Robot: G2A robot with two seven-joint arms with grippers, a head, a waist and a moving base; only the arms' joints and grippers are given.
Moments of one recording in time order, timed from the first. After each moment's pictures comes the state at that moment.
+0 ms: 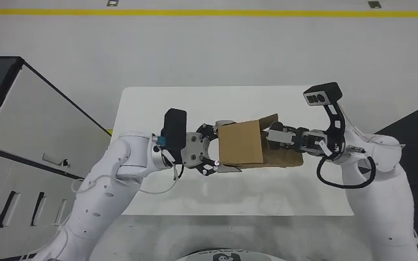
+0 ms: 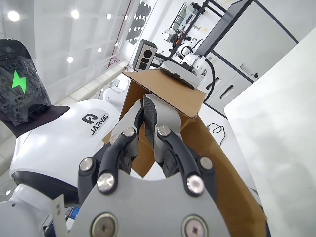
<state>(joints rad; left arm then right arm) 1.25 -1.10 -1.13 -1.97 0.85 -0.96 -0.06 -1.40 -1.05 1.54 -1.95 0.65 -0.19 1.23</state>
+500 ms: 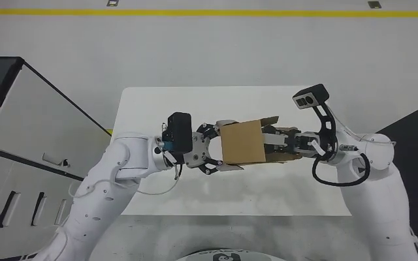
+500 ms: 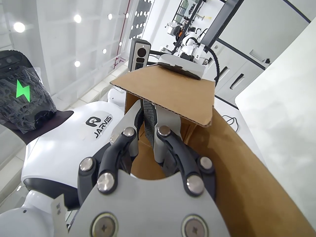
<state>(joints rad) 1.26 -1.09 -1.14 -2.01 0.96 -0.91 -0.09 -1.39 -1.05 1.49 -1.95 0.67 -0.11 1.23</state>
